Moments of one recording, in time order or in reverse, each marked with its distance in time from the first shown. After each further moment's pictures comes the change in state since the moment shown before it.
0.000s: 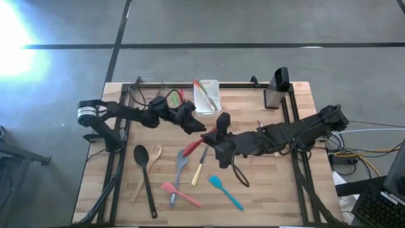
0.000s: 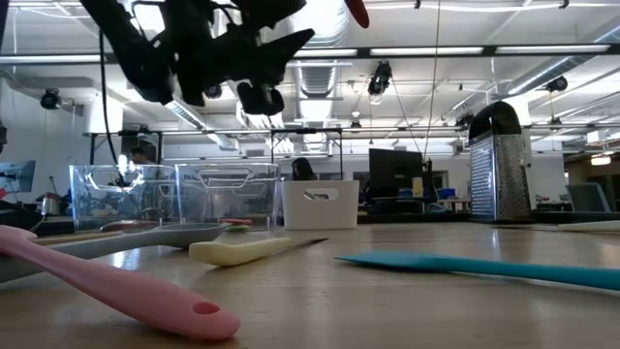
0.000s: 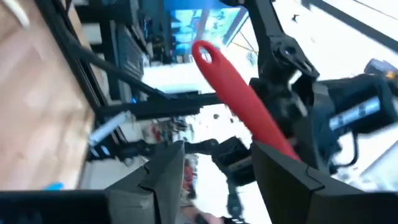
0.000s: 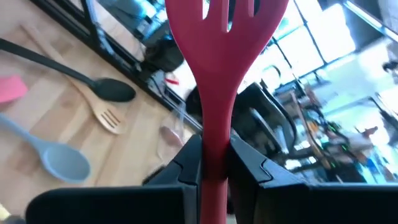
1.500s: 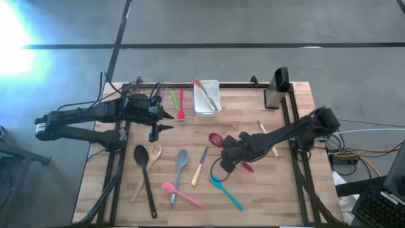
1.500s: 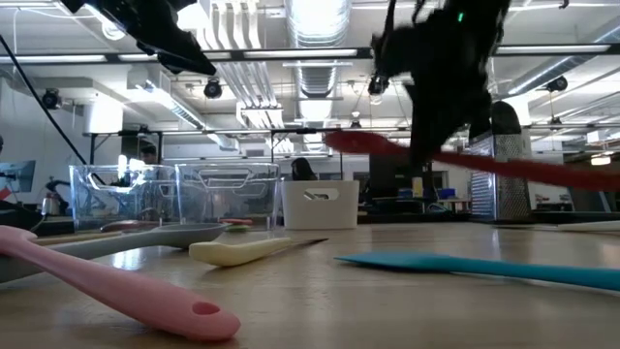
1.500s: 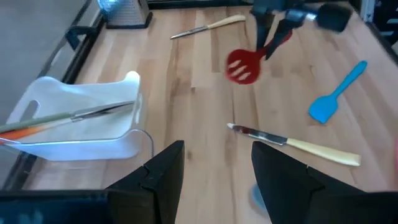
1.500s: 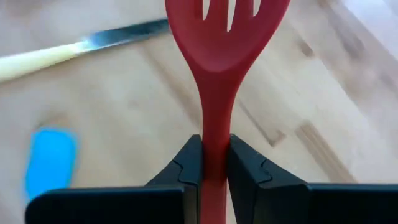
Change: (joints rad) left arm -0.076 -0.693 0.148 -1.707 -0.614 1.802; right arm -0.071 0.100 -0.370 -0.411 -0.252 1.508
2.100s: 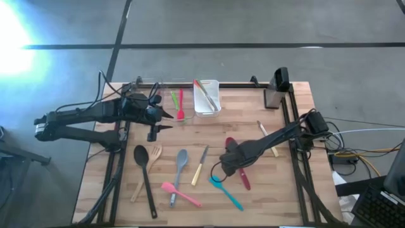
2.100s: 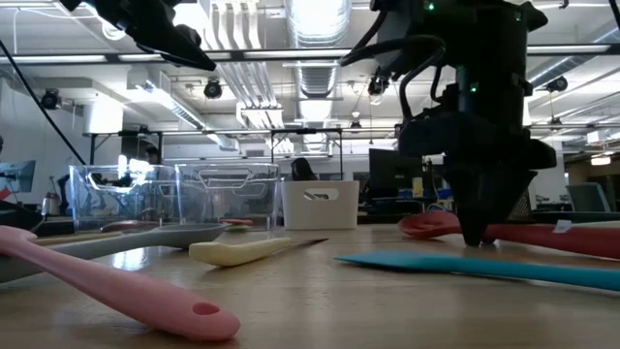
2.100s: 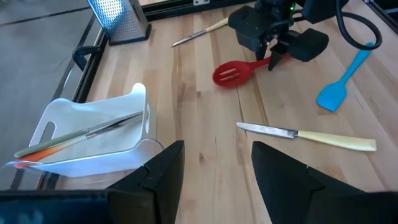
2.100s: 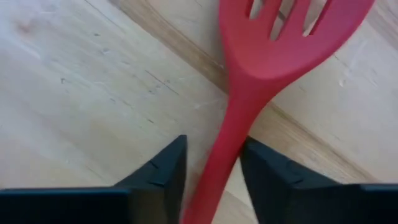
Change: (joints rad) left arm 0.000 -0.015 0.000 0.000 -0.013 0.128; right arm -0.005 0.206 -0.093 -0.001 -0.209 0.364
